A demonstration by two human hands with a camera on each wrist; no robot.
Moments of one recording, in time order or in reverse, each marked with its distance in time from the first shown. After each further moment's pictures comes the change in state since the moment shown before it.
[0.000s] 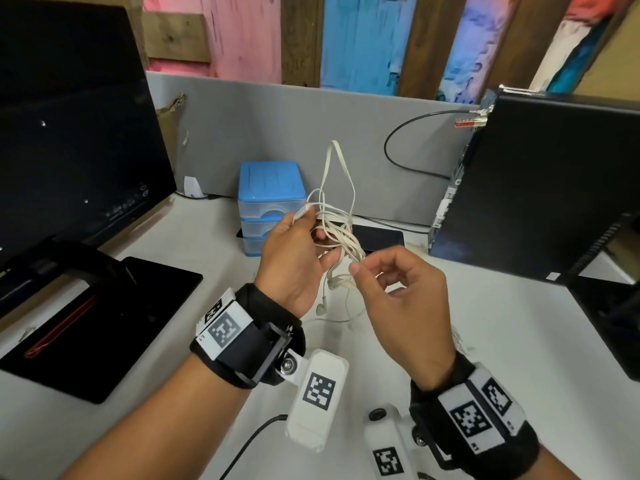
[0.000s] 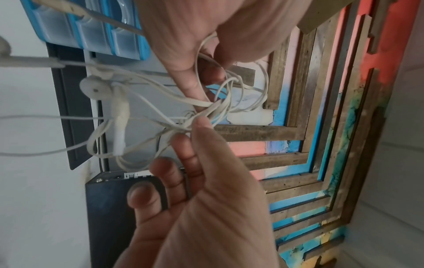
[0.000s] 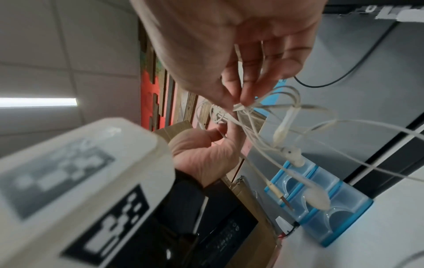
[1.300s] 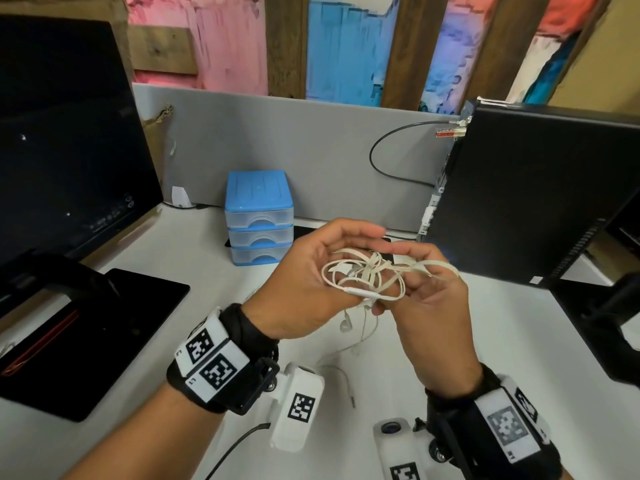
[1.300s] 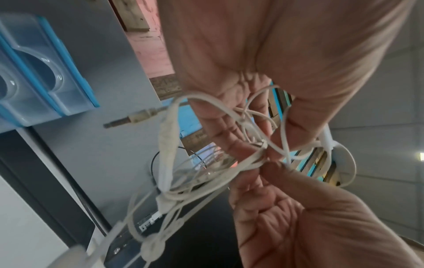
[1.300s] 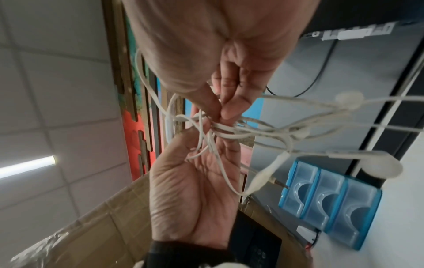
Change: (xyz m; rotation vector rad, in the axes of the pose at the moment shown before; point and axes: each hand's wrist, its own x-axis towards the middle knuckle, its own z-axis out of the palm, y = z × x) left_hand -0.024 -0.005 -0.001 0.505 -0.741 0.296; right_hand 0.006 -0.002 -0.034 0.550 -0.064 0.085
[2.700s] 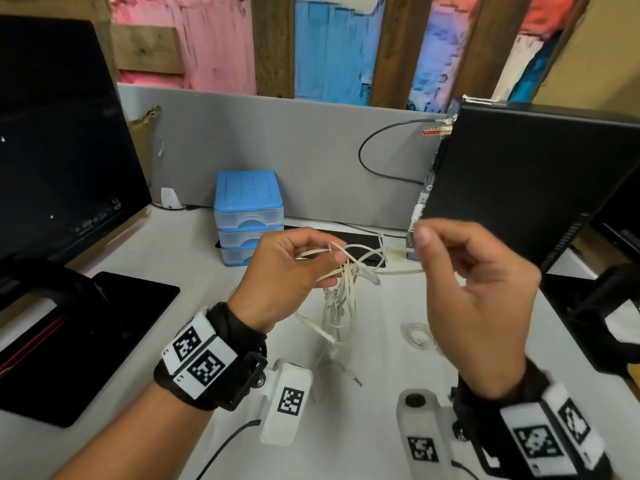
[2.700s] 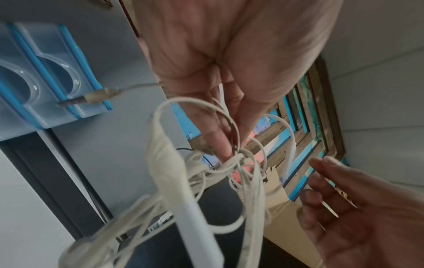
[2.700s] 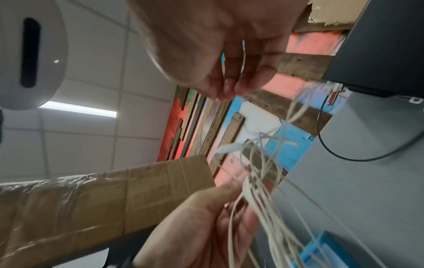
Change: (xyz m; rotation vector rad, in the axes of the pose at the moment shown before) left_hand 0.004 -0.005 -0.007 0.131 0.341 -0.156; right_hand -0.001 -0.041 -0.016 -0.575 0.180 -0.516
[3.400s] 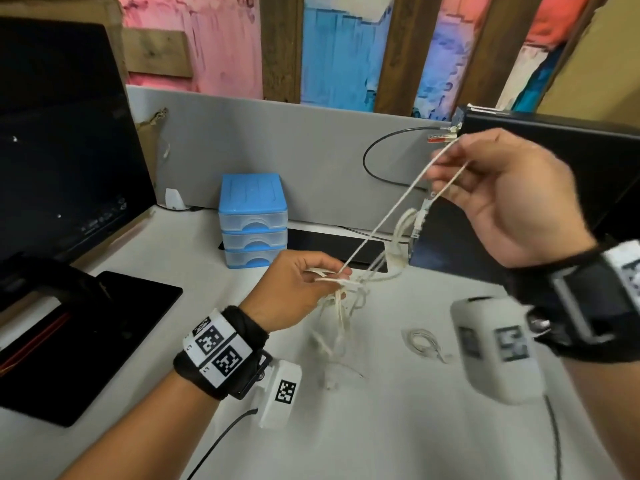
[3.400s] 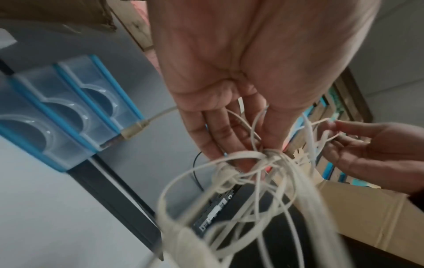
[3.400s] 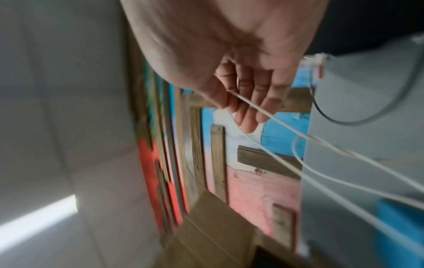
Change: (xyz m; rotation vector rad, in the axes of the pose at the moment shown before) left_hand 0.010 -0.027 -0.010 0.201 -0.125 0.007; right_hand 0.105 -0.001 -0.006 0.518 -0.189 0.530
